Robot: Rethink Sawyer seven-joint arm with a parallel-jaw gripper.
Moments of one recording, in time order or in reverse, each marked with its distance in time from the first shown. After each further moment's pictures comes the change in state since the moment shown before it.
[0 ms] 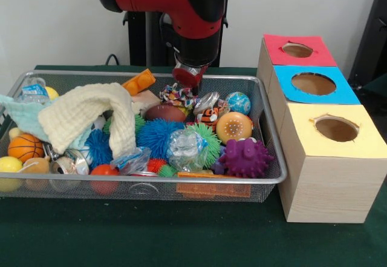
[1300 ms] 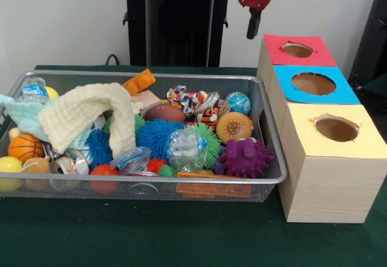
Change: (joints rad) arm 0.290 -0.368 -0.119 0.060 0.119 0.057 0.075
